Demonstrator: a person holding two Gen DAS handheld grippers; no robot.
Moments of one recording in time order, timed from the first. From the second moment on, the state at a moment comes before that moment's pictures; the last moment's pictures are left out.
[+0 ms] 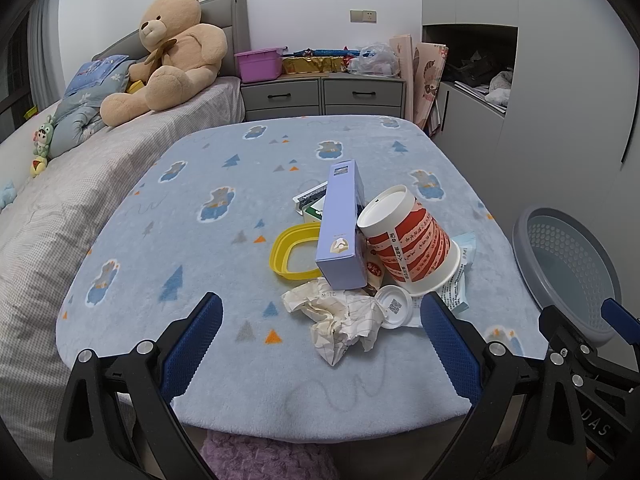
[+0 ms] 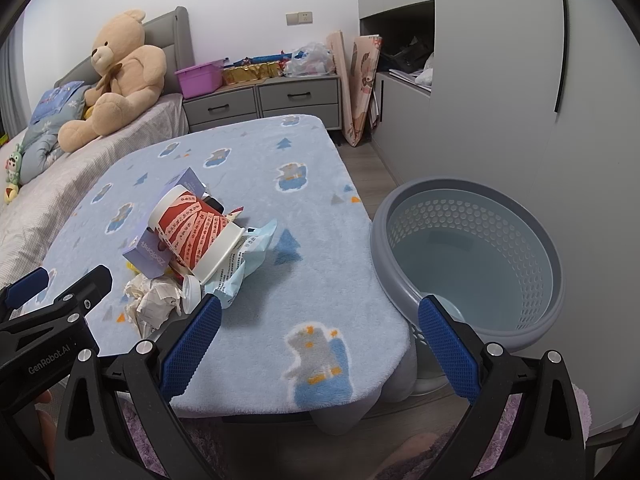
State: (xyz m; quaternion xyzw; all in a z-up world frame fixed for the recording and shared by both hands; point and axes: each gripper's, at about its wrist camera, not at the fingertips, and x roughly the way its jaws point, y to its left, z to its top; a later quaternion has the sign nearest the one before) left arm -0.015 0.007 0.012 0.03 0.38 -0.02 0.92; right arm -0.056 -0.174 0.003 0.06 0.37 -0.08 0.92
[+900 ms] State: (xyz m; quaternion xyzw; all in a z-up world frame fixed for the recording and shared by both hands) left arm -0.015 0.010 0.007 0.03 0.38 -0.01 0.92; right arm -0.055 -0.167 -0.001 0.06 0.38 -0.07 0.92
